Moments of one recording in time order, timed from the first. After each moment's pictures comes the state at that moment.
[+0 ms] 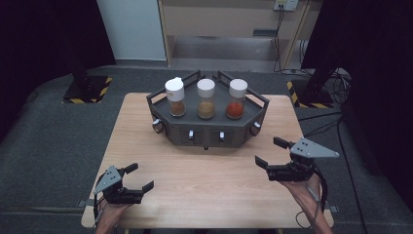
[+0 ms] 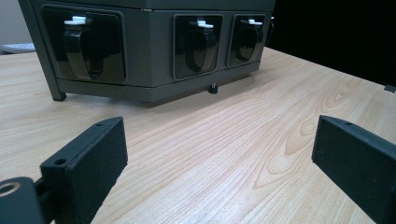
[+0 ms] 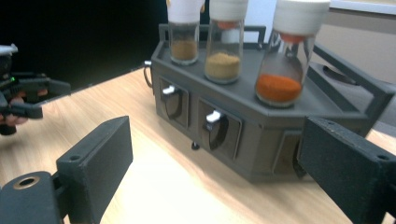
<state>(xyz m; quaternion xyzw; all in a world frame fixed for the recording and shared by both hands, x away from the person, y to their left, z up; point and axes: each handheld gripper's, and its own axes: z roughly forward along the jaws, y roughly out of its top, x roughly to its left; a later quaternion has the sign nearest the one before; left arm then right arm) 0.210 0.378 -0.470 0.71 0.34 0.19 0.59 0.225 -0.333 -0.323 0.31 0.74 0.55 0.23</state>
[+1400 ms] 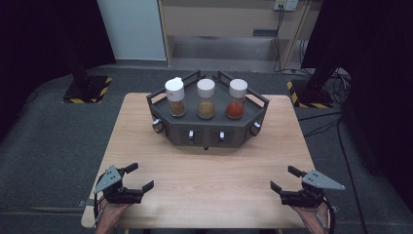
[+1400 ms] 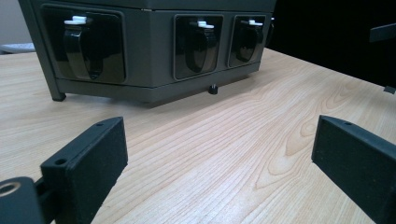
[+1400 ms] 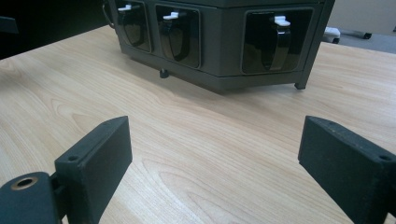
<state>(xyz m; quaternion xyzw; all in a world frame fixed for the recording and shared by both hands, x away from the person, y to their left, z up) 0.212 0.378 -0.471 0.71 0.34 0.19 0.59 0.195 -0.378 -0.417 0.38 0.73 0.52 0.23</state>
